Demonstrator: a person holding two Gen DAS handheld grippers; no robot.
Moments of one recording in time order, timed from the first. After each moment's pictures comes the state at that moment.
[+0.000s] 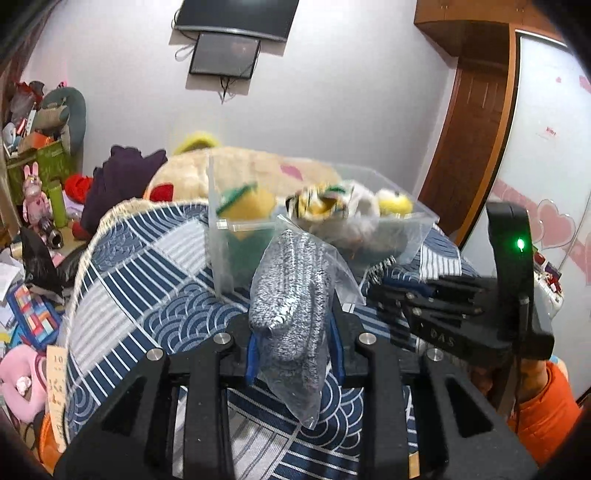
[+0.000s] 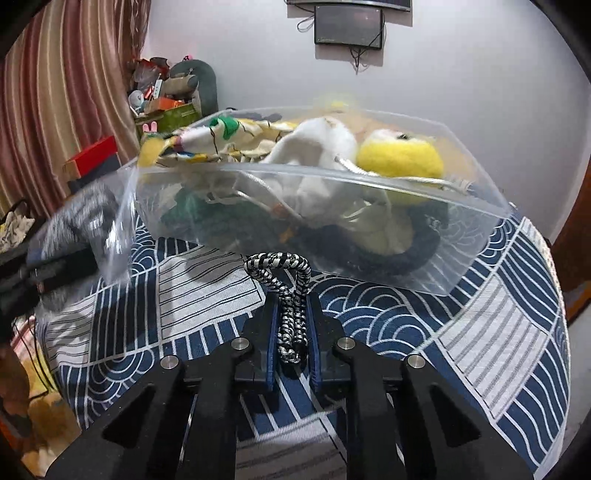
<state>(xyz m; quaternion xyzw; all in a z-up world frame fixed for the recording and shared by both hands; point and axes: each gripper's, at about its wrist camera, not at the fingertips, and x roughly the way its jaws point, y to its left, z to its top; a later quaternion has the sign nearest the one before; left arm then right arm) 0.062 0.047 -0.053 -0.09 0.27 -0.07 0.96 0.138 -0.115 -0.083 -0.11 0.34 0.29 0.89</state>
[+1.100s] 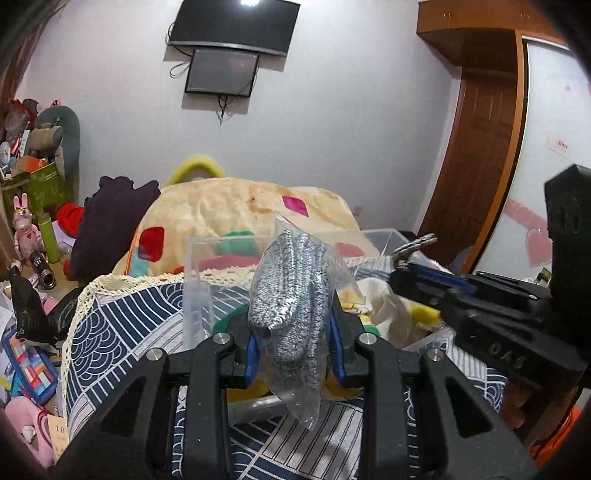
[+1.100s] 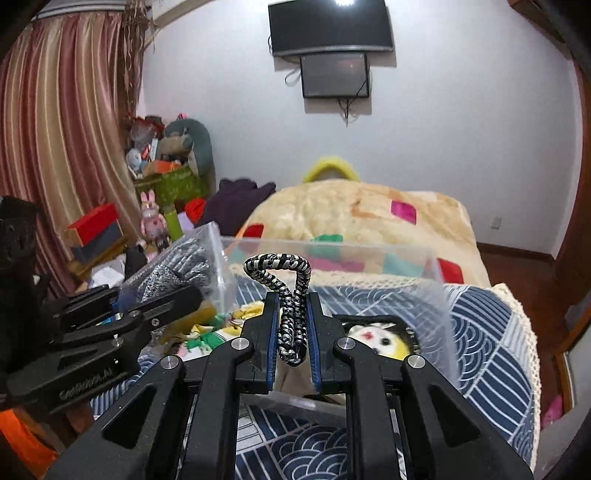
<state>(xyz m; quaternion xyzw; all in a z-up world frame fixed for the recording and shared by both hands) 0.170 0.050 -0.023 -0.08 0.25 -0.06 0.96 0.177 -0.091 -0.018 -0.06 0.28 0.29 0.92</state>
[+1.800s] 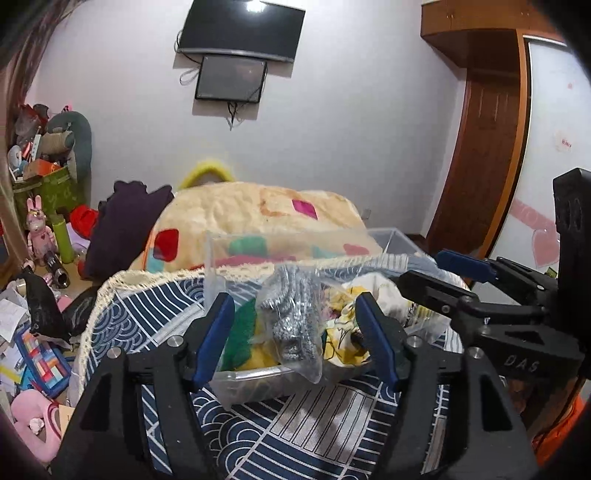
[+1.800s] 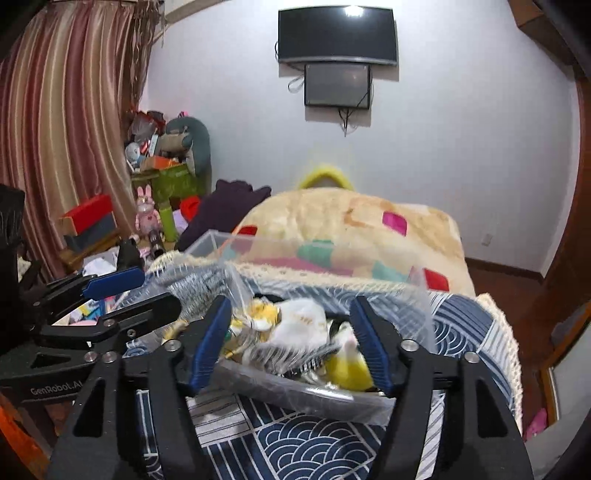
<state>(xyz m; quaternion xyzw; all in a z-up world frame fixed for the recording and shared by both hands) 0.137 0.052 -0.011 -0.08 0.23 -0.03 0.97 0.156 -0.104 0.001 -0.08 0.24 0.28 0.93</state>
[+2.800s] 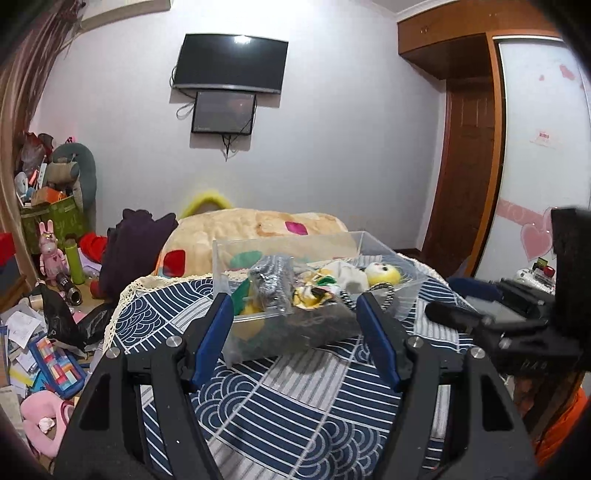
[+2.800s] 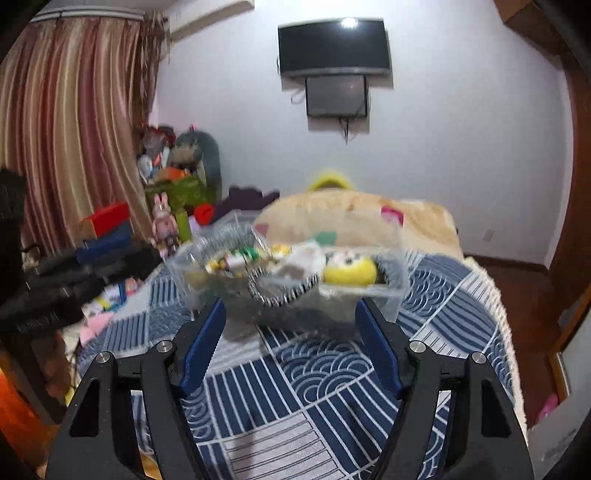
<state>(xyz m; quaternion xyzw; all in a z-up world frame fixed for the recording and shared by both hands) 0.052 0.028 -0.006 -0.05 0.17 -0.04 0.98 0.087 -0.148 -0.014 -0.05 0.21 0.29 0.93</state>
